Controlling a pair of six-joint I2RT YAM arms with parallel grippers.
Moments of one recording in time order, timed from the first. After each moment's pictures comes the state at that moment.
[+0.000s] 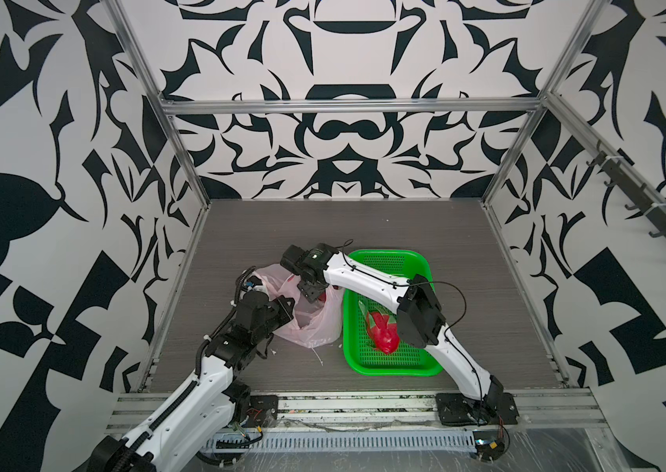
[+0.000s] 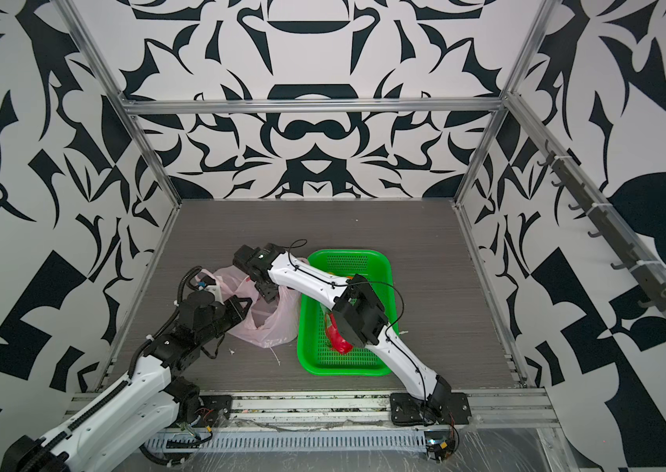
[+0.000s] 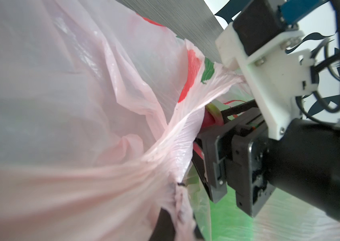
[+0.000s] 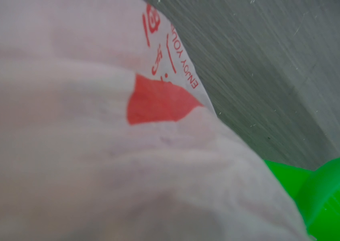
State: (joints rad) left arm -0.45 0.76 0.32 -0.11 0.09 -0.90; right arm 1.00 2.42 2.26 -1.20 0.35 0.32
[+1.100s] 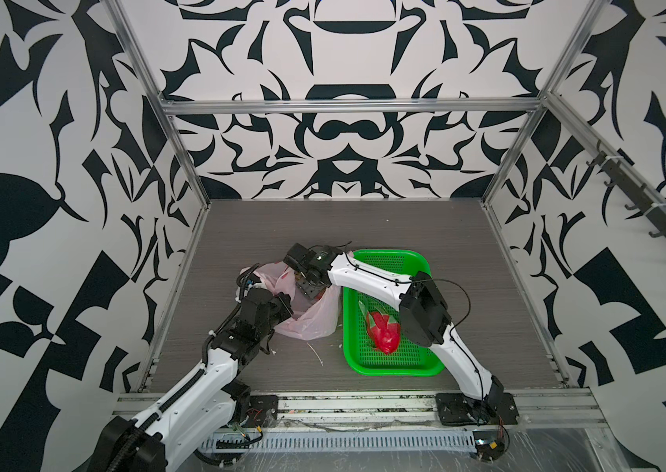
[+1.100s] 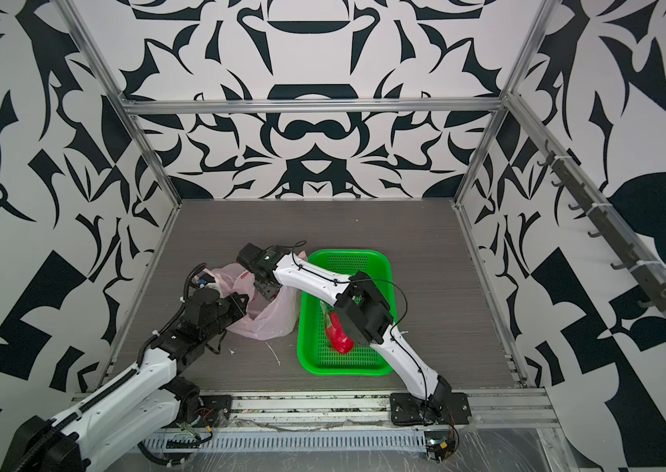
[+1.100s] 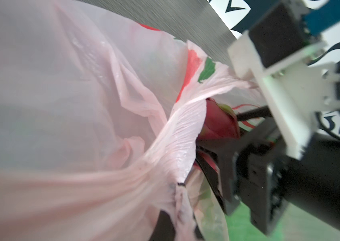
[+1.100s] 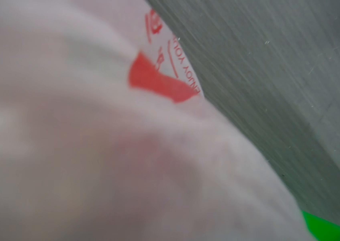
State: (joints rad) left arm -0.45 0.87 0.32 -0.03 -0.04 -0.85; right arm 0.98 2.35 2.11 -1.00 0.27 0.22
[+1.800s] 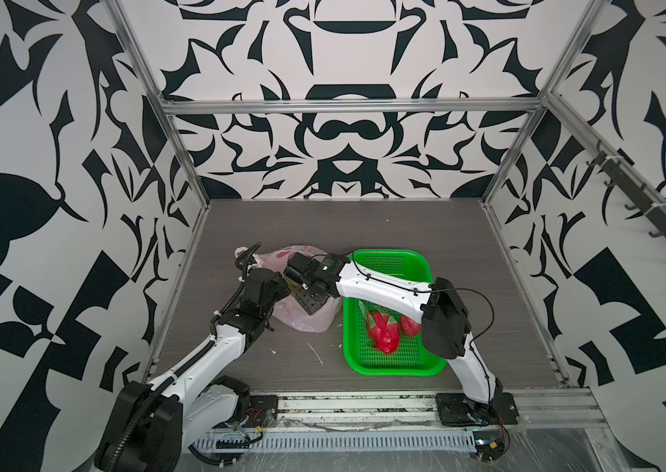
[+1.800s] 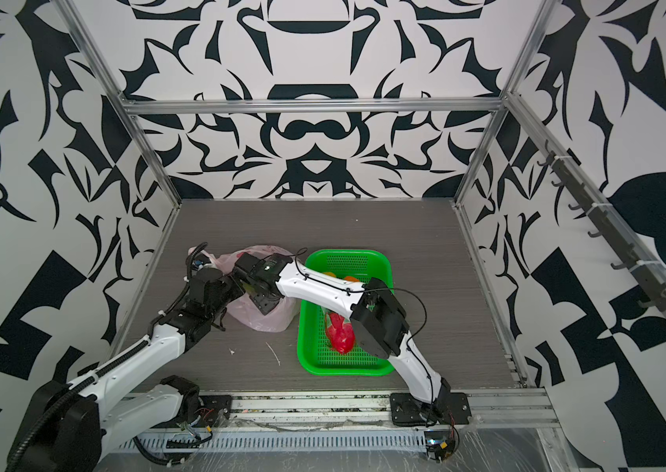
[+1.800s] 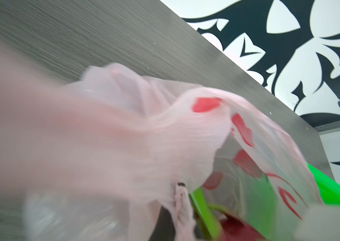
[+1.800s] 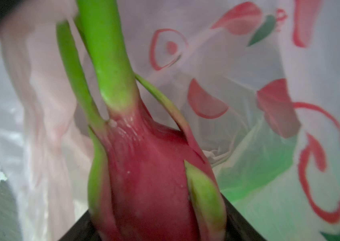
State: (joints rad) left arm -0.38 1.06 0.48 0.03 -0.21 -0.74; right arm 1.05 2.16 1.94 -1.02 0.21 0.29
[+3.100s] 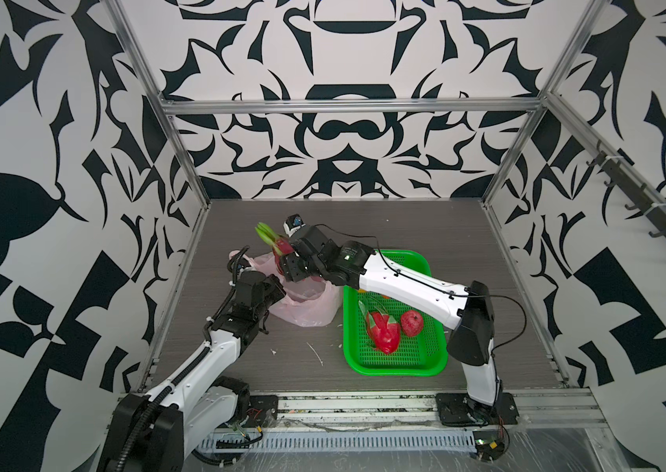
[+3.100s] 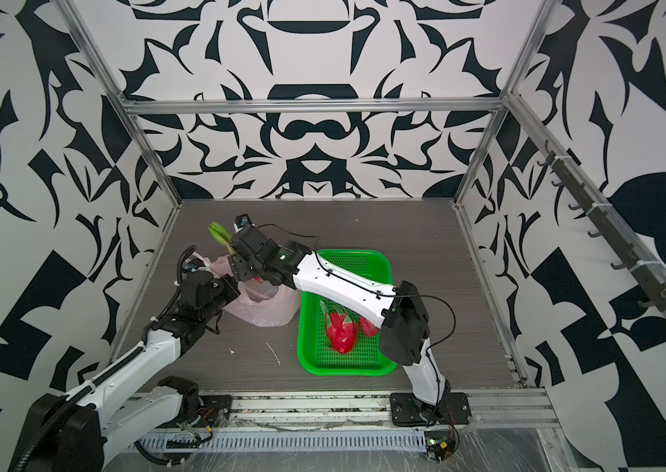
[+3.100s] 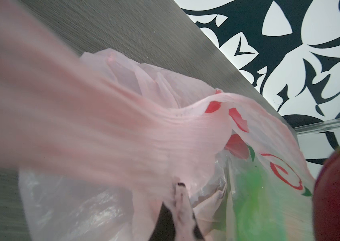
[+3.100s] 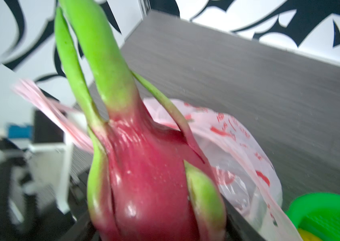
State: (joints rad) left arm -0.31 0.99 0.42 0.03 -0.05 -0.81; right arm 1.05 2.02 2.00 -0.64 0.21 0.44
